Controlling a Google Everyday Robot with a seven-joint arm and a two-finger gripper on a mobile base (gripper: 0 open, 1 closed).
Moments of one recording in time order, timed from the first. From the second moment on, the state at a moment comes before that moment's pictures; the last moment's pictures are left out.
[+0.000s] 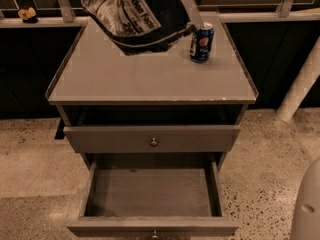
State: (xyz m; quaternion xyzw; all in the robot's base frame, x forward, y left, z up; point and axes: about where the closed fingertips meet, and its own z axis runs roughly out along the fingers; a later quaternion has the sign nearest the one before) arm 0.355 0.014 1.157 -0.11 0.89 0.36 0.25
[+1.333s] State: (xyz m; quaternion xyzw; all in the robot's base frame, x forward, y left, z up) arm 0.355 0.014 1.157 -0.11 0.89 0.36 0.25
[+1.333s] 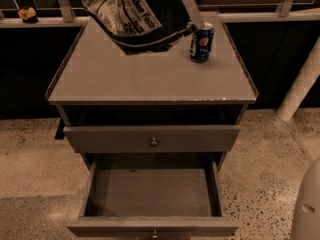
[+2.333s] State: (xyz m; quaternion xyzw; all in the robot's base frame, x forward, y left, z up) arm 0.355 0.014 1.157 -0.11 0.89 0.36 0.25
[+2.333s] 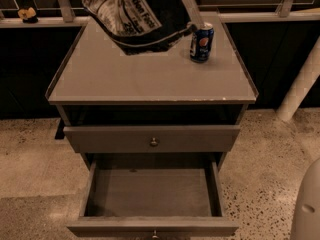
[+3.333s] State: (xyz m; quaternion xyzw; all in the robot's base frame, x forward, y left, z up) arm 0.415 0.040 1.150 -0.14 0.88 0.37 0.25
